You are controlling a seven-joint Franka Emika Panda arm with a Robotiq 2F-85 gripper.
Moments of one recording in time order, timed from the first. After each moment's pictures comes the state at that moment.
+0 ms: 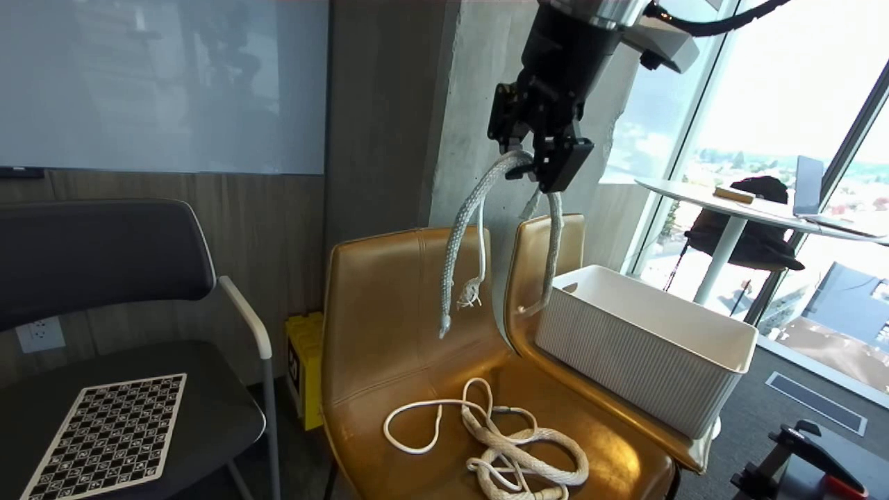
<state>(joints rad) 0.29 0.31 0.14 -1.72 -0.44 2.26 -0.86</state>
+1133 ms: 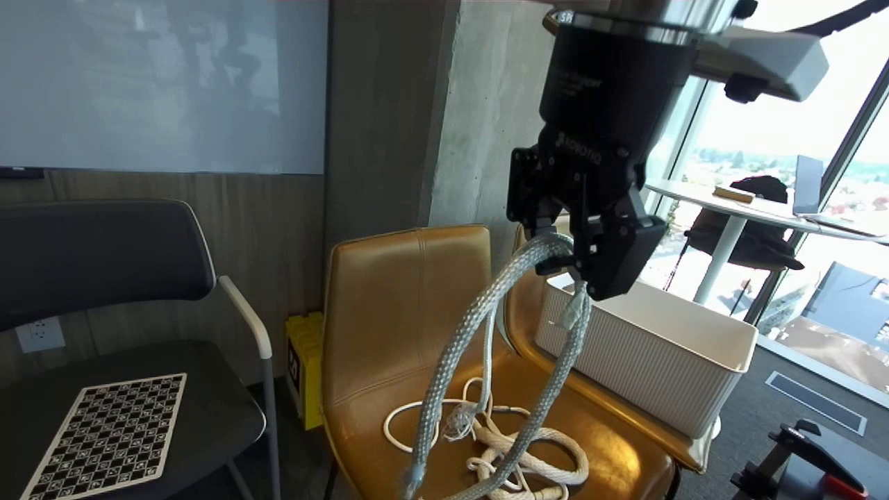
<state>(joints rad) 0.31 0.25 0.30 -1.87 -0.37 2.12 -0.61</state>
